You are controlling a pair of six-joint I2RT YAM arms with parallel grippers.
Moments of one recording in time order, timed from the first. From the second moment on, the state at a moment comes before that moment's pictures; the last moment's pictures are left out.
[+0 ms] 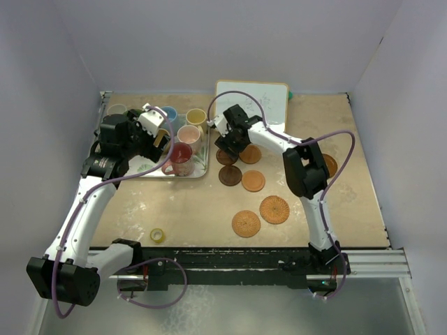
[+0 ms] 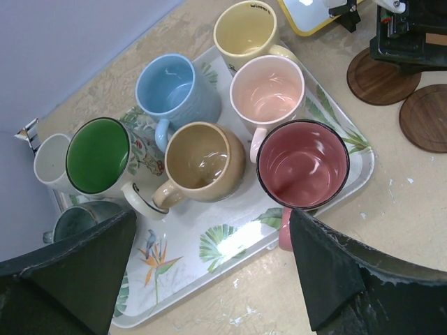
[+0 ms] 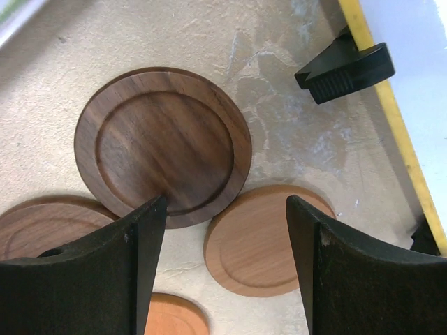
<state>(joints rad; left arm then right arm) -0.16 1.07 1.08 -0.48 0.18 0.44 0.56 2.22 1.79 -0.65 0.01 -0.37</state>
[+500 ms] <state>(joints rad) -0.16 1.06 1.08 -0.48 0.19 0.45 0.53 2.22 1.79 -0.66 0.01 -0.38</state>
